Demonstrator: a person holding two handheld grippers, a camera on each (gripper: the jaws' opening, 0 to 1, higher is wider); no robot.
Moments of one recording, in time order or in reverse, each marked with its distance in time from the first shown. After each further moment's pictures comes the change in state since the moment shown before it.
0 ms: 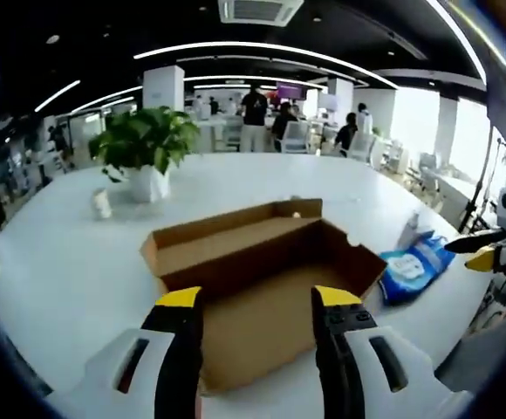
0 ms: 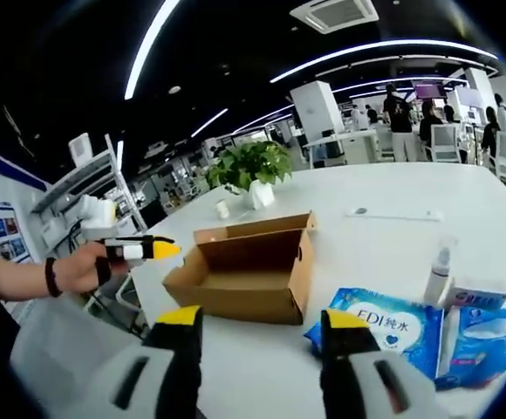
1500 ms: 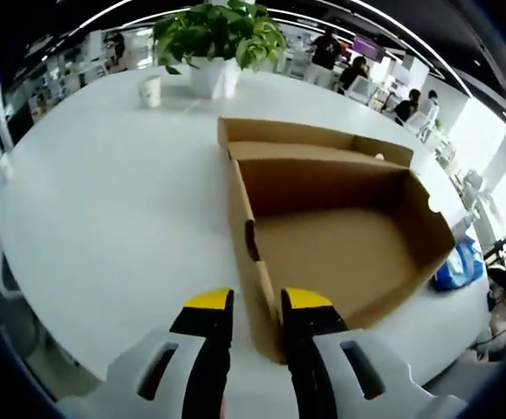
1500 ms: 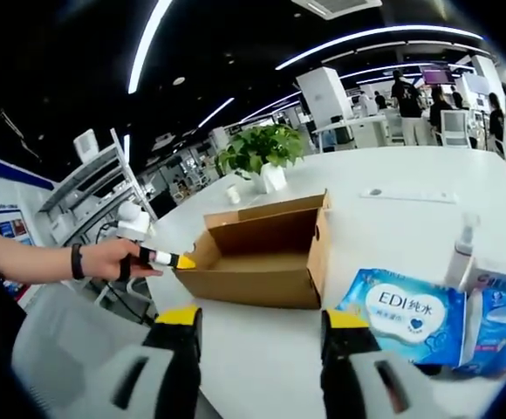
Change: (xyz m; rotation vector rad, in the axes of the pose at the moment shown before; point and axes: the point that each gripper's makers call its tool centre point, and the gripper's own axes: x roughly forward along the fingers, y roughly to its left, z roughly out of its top) left arm 0.014 0.058 -0.097 -0.297 0.337 0.154; right arm 0.012 0.010 -0.023 0.023 0.066 0.046
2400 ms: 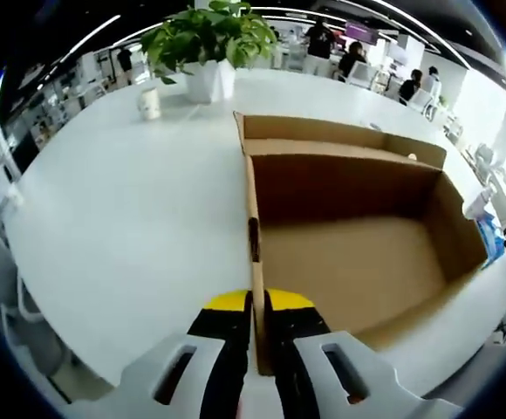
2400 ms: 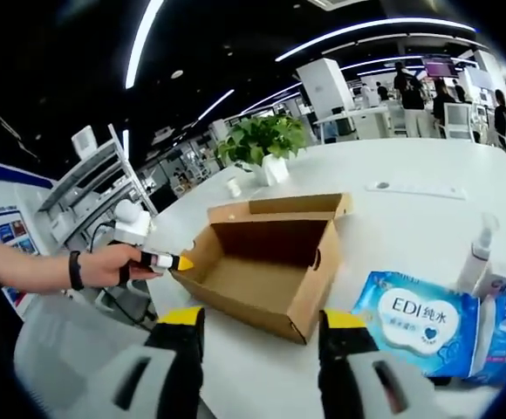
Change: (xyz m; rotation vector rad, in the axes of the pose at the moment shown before) left arm 0.007 0.011 0.001 0.114 -0.003 0.102; right arm 0.028 0.001 0.007 0.005 0.047 0.006
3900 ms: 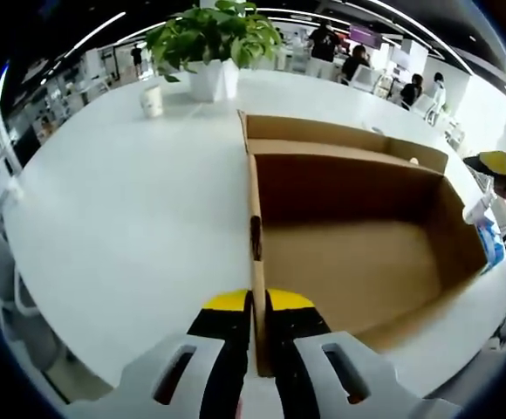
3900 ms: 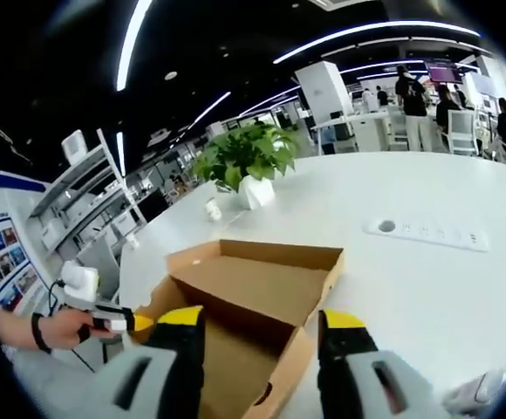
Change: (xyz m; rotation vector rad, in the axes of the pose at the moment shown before) left arm 0.004 0.000 0.001 -0.024 -0.006 -0.007; right arm 0.093 -0.059 0.108 -0.011 -0.021 -0.014
